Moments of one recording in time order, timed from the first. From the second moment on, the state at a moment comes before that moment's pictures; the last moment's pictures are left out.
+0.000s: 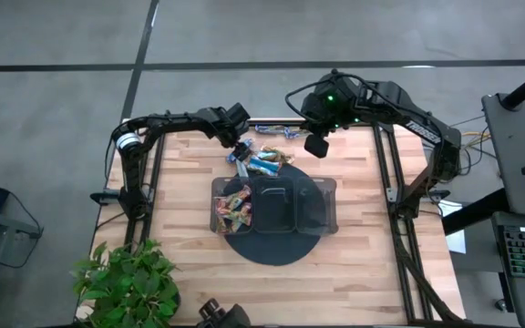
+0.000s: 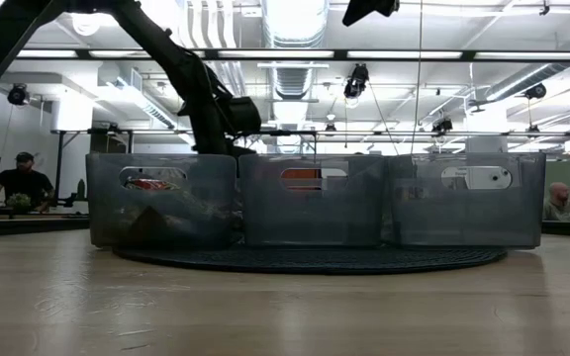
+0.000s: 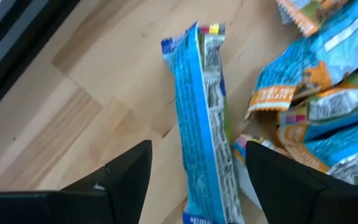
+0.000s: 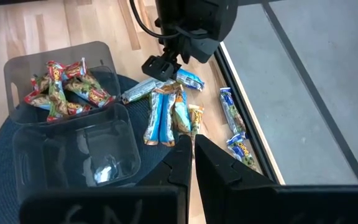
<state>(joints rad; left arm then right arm) 0.64 1.89 1.32 -0.62 0.00 -0.06 -0.30 1.64 2.06 -1.28 0.08 -0.05</state>
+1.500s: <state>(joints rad) 0.65 1.92 1.32 -0.67 0.04 -0.06 -0.30 1.64 2.06 -1.26 0.08 -0.06</state>
